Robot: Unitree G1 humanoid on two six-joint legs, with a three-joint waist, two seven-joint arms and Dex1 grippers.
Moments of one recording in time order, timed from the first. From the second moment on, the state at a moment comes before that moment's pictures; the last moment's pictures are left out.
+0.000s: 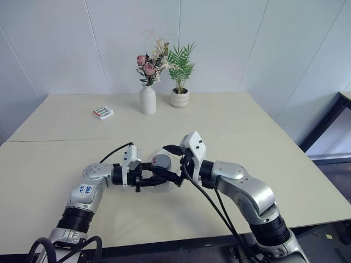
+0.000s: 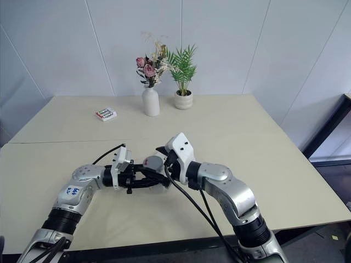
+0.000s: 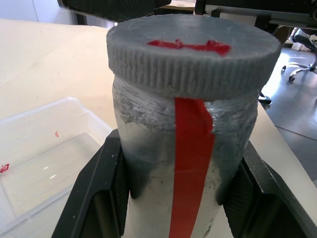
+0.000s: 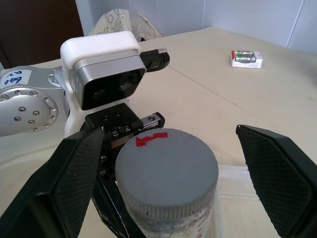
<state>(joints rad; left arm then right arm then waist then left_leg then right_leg) -0.62 0.51 -0.04 0.28 -0.39 0.18 -1.21 -0.66 -0.25 0.24 -0.30 0.42 0.71 0.57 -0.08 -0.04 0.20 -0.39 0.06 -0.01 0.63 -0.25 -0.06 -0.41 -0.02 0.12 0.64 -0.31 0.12</state>
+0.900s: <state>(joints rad) -0.65 0.50 -0.04 0.30 -0.37 0.17 -1.22 -0.66 -0.21 0.22 -0.29 0.41 0.74 0.58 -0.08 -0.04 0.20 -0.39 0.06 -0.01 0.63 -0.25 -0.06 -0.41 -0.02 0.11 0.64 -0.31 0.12</state>
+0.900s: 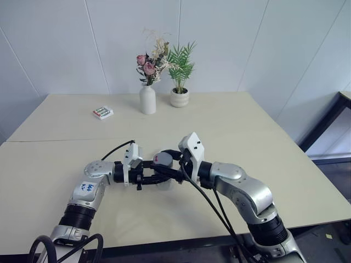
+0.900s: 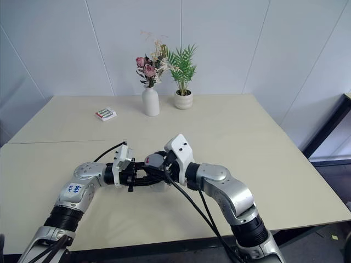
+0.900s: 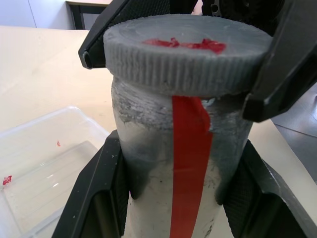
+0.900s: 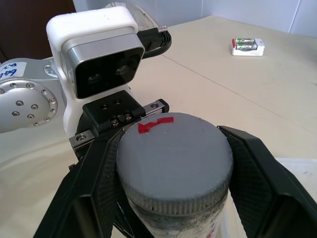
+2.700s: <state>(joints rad) -0.67 0.48 -0.04 0.28 -0.43 0.17 -1.33 -0.92 -0.32 0.22 0.13 0.45 0.46 1.30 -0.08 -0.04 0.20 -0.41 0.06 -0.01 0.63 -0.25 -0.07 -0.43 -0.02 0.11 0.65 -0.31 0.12</state>
